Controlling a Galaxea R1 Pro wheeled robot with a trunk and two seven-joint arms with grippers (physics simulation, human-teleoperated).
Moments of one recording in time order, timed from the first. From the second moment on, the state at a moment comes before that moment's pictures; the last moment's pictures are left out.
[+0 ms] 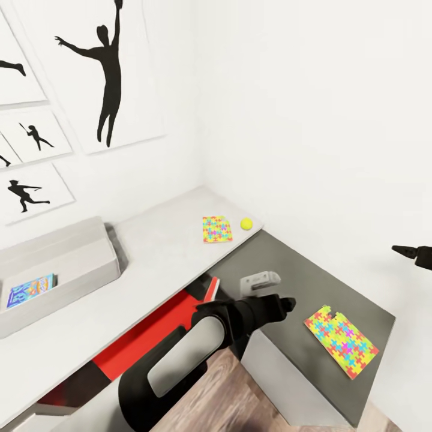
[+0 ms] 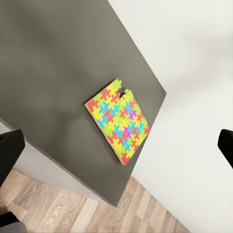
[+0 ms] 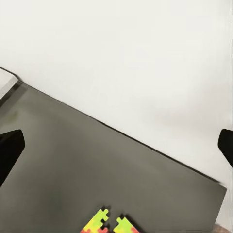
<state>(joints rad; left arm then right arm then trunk) -0.69 -0.15 -0.90 -1.59 1.43 0.48 0.90 -0.50 -0.67 -0.39 -1.62 -0.85 1.04 -0.10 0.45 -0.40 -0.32</state>
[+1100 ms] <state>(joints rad) -0.67 -0.15 -0.90 -1.59 1.37 0.48 0.90 -0.50 -0.67 -0.32 -1.62 -0.86 1.04 -0.09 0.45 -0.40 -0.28</state>
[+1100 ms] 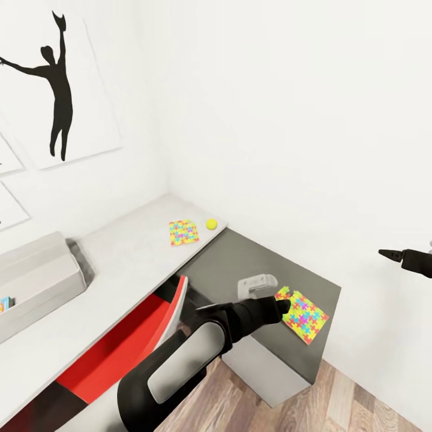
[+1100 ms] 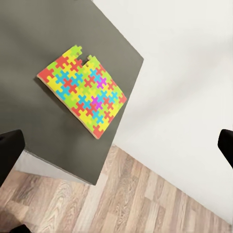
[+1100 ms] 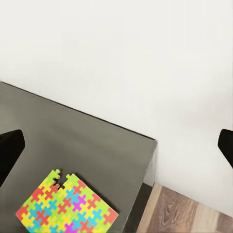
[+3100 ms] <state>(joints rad) -0.61 -0.09 -0.90 -1.28 1.24 0.36 0.41 -0.33 -0.66 -0.29 -1.62 -0.88 1.04 0.10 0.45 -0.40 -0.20</state>
